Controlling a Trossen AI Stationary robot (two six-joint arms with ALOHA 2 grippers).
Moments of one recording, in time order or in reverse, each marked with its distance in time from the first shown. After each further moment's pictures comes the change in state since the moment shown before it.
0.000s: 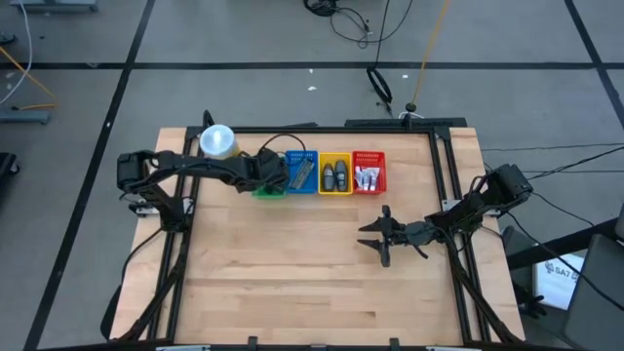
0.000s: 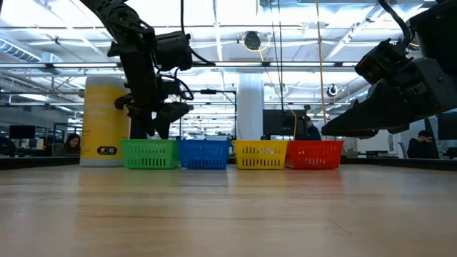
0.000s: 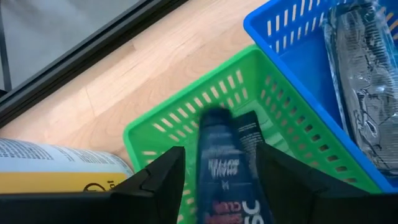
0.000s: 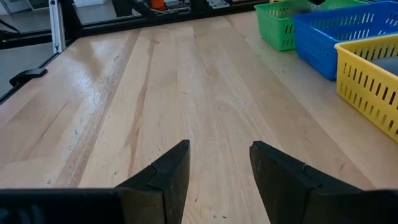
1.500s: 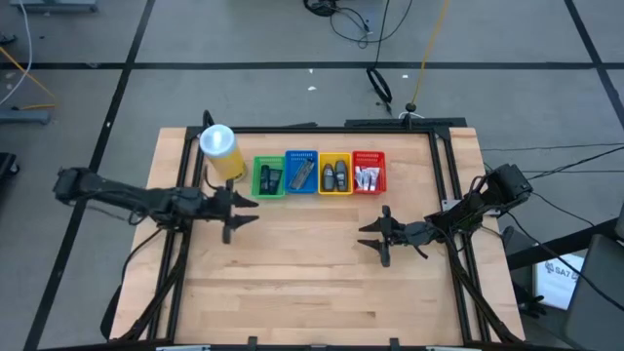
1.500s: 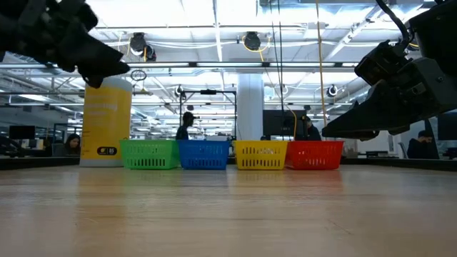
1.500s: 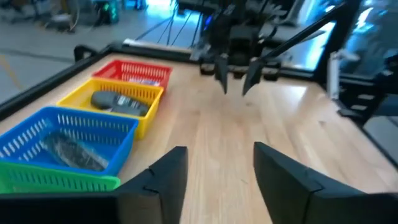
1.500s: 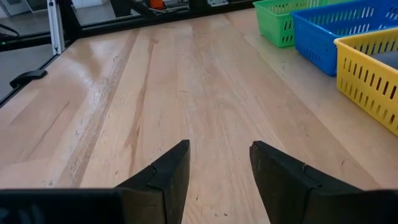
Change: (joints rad) left arm -0.422 -0.998 -0.710 0.702 0.392 0.446; right arm 0.000 0.000 0.000 -0.006 -0.001 0.023
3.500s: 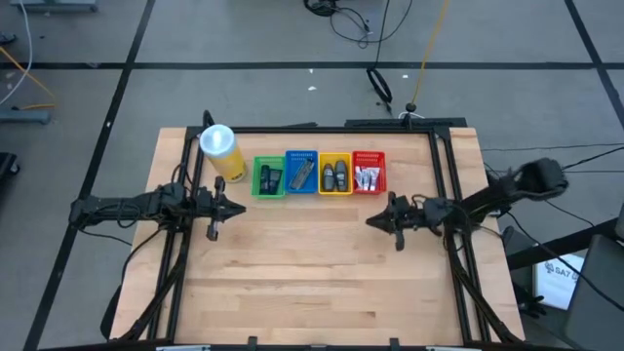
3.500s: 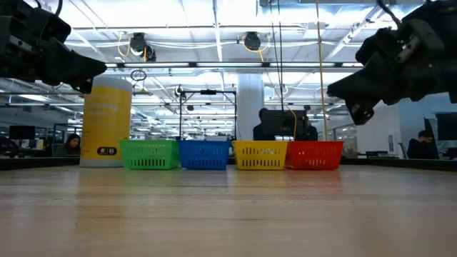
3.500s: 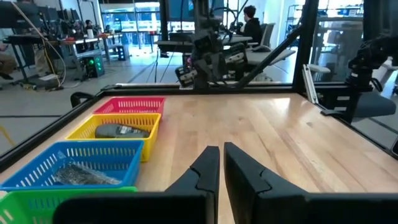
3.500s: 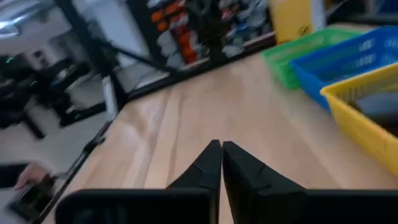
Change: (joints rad) left arm 0.180 -0.534 -0.204 -0.159 0.259 0.188; right arm -0.222 -0.371 -0.121 -0.020 -0.300 0.087
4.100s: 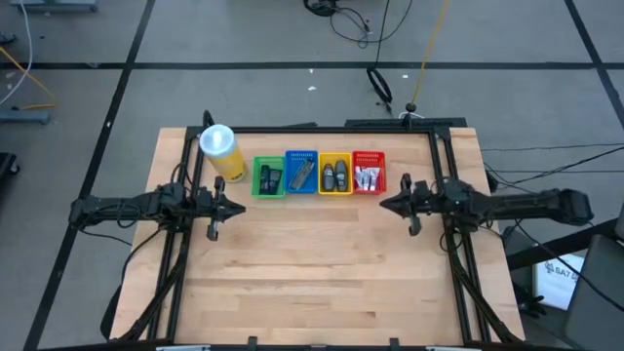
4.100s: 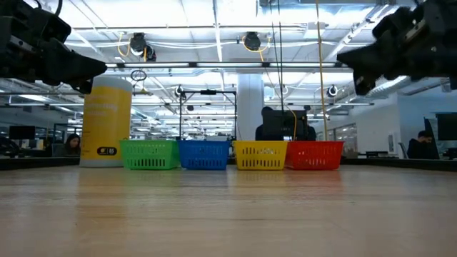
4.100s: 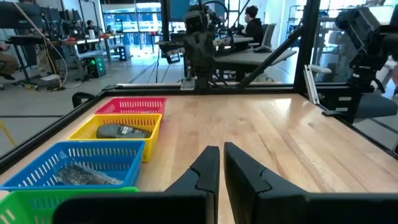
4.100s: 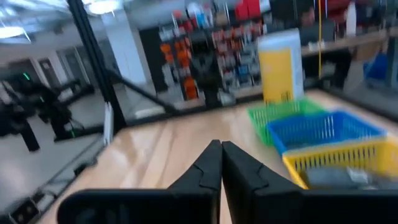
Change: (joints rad) left arm 0.000 0.000 0.000 0.002 -0.005 0.000; right arm -0.281 -0.702 0.000 -0.577 -0.272 -0.170
